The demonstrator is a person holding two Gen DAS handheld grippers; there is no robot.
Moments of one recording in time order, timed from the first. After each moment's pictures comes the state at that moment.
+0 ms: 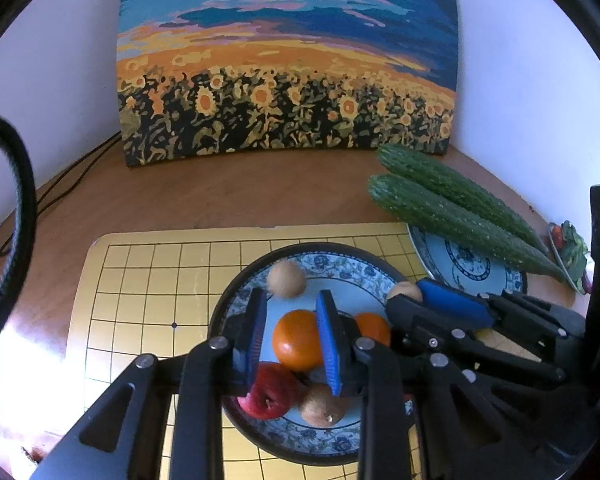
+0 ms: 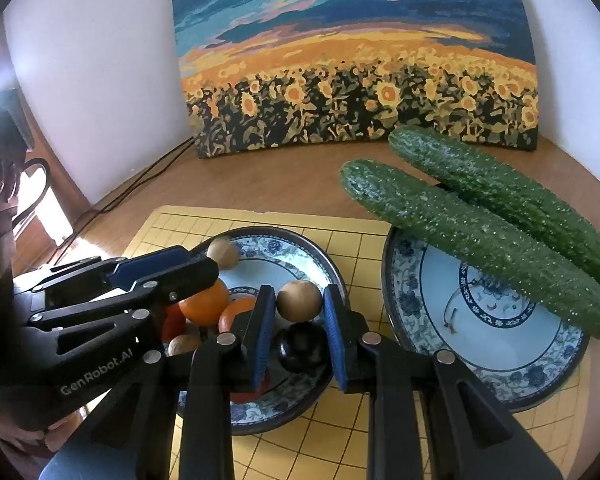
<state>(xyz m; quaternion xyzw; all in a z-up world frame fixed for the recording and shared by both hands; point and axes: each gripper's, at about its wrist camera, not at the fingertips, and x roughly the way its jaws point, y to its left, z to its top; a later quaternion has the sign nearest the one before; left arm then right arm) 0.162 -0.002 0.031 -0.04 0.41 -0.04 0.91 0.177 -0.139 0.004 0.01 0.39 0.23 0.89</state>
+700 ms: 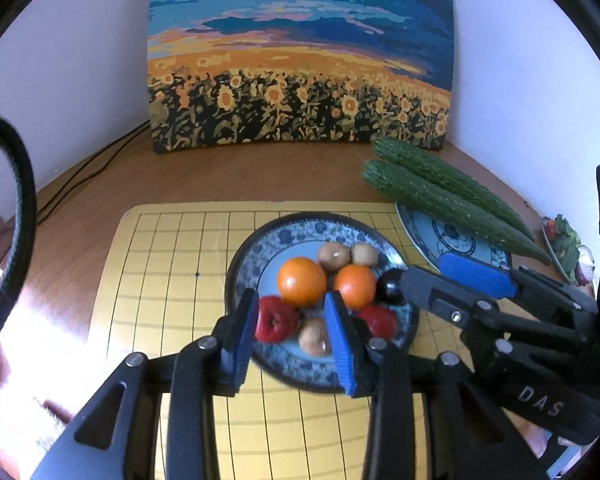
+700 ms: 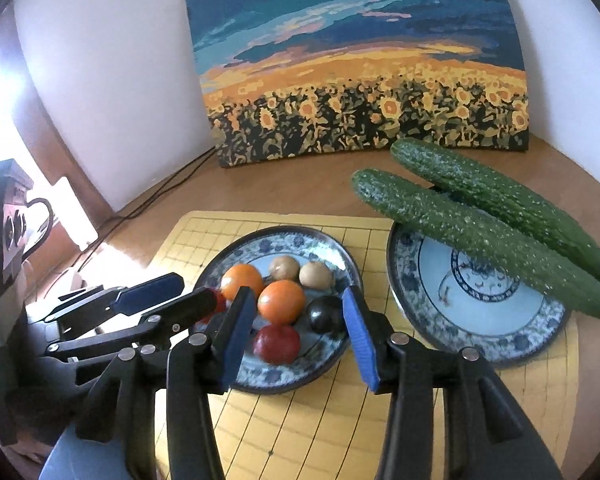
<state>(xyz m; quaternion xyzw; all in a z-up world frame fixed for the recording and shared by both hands) 0.115 0.002 0.043 -0.05 0.42 -0.02 0.91 0.142 -0.148 0.025 0.03 0.38 0.25 0.89</state>
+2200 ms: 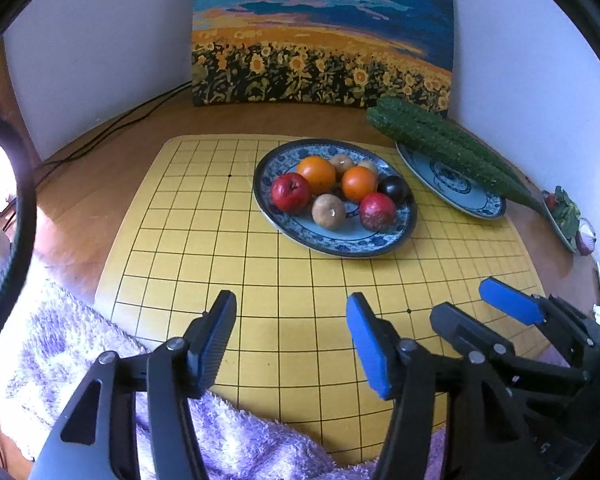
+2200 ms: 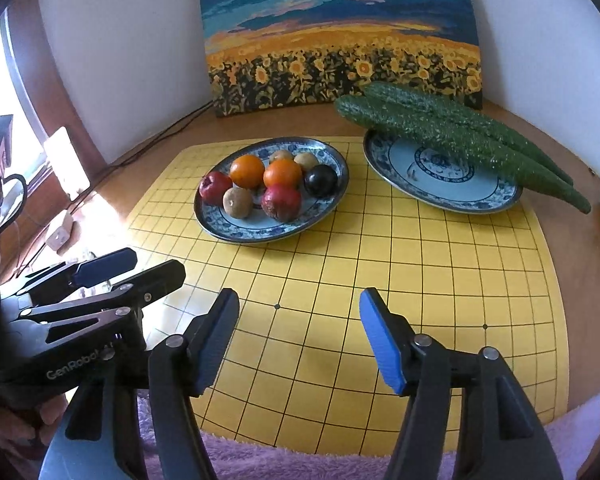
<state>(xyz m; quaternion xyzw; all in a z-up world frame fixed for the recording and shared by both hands) 0.029 -0.003 0.019 -0.05 0.42 0.02 0.90 0.045 -0.157 -0.012 0.00 0.40 0.19 0.90</state>
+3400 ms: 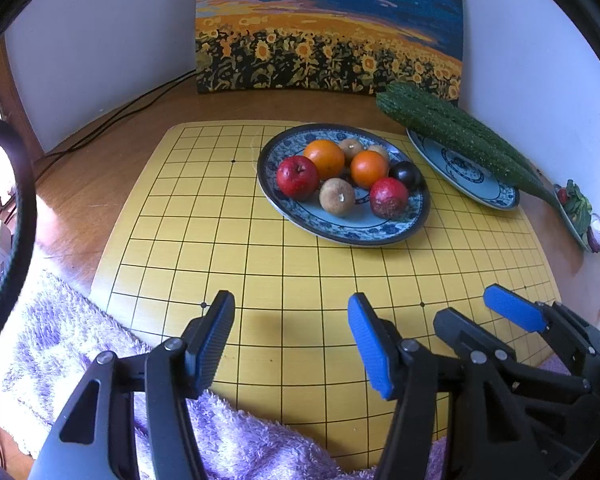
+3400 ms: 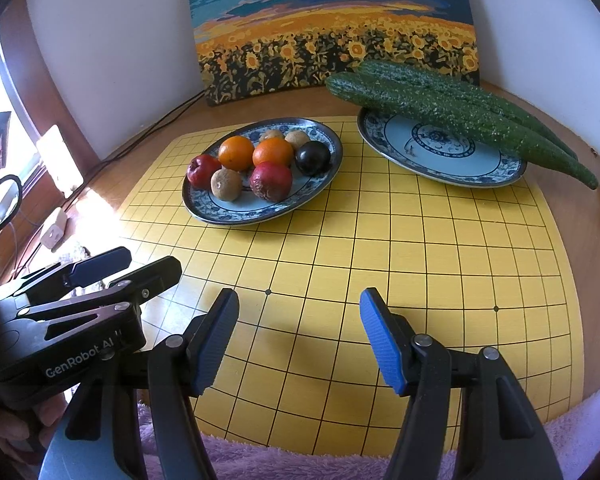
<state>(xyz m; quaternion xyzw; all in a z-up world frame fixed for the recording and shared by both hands) 0.036 -0.006 0.008 -0.05 0.44 0.03 0.90 0.049 -0.161 -0.028 0.01 0.42 0.19 0.89</state>
